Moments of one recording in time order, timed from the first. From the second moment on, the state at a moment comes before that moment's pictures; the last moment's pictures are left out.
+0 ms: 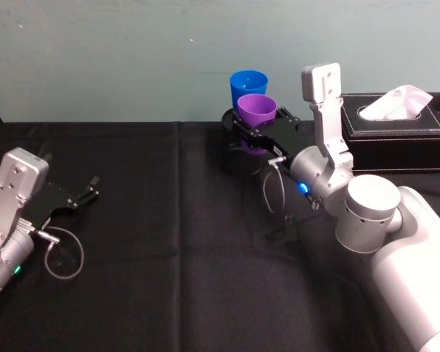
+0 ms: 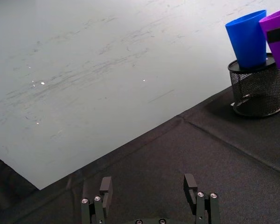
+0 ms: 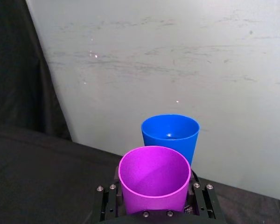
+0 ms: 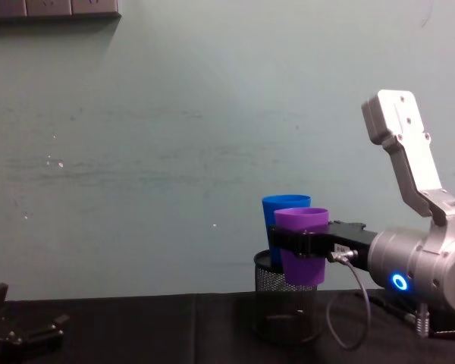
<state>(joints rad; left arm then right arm) -0.20 0.60 0.45 -1.41 -0.25 -0.12 0.03 0.51 0.09 -0.32 -1.10 0.20 0.02 0.22</state>
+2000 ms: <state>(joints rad) -0.20 0.60 0.45 -1.41 -0.25 -0.12 0.03 0.54 0.06 -0.30 -1.06 0.19 0.03 0.22</state>
